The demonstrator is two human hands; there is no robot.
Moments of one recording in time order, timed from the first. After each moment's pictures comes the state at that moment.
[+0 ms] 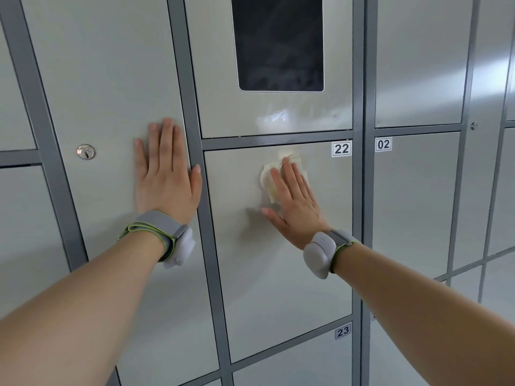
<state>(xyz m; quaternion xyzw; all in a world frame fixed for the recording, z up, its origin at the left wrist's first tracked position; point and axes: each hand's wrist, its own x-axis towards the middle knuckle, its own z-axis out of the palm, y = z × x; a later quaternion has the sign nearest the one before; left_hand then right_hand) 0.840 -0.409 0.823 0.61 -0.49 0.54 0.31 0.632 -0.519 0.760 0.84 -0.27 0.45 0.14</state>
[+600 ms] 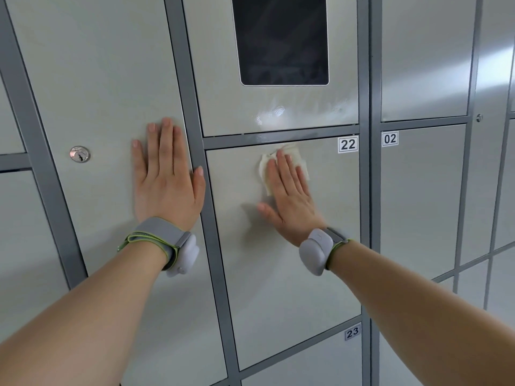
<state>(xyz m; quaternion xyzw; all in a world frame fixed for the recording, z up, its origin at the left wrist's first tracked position) 0.841 -0.410 0.820 0.60 -0.49 0.56 0.31 0.656 -0.528 0.764 0.82 -0.26 0.48 0.17</state>
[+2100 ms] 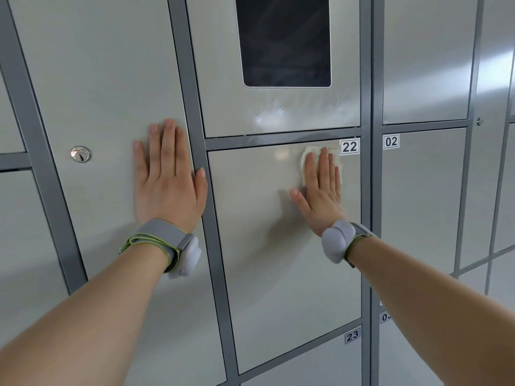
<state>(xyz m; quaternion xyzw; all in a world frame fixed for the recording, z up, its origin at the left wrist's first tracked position) 0.840 -0.411 0.820 0.60 -0.48 0.56 0.32 0.625 -0.561 0.763 0.77 -0.35 0.52 0.10</state>
